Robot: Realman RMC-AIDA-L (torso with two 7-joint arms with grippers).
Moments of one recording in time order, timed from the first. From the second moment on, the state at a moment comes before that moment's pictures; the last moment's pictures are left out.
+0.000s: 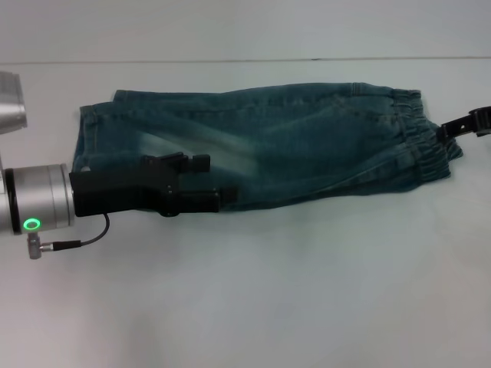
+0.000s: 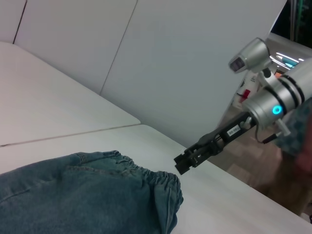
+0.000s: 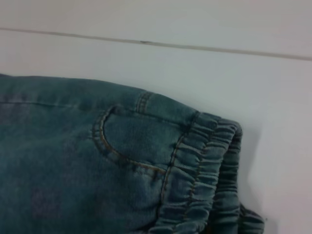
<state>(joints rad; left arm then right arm) -0.57 -2.13 0.66 0.64 2.02 1.56 -1.55 0.79 1.92 -0.72 -0.74 -2.69 -1.25 2.42</state>
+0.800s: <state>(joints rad) -0.57 -2.14 0.66 0.63 2.02 1.54 -1.53 0.79 1.94 -0.71 -0.62 -2.57 -1.16 2.37</state>
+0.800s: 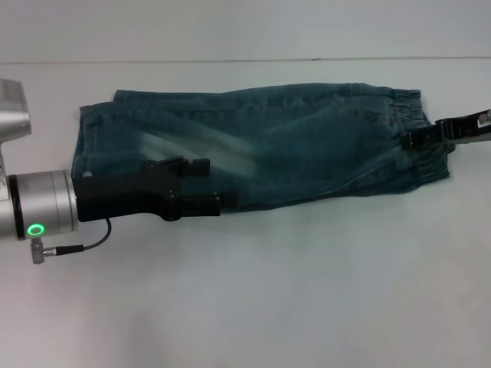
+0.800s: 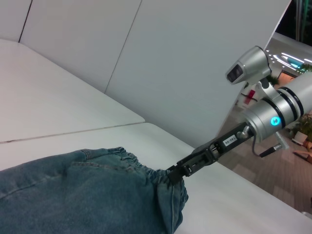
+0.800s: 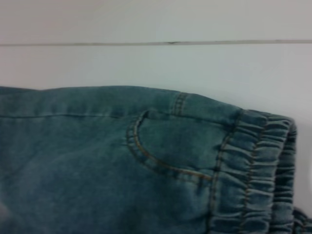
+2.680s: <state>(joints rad) -0.79 -2.18 0.63 -0.07 1.24 1.02 -0.33 0.60 1.86 -0.55 -0.90 -2.05 -1.72 2.17</state>
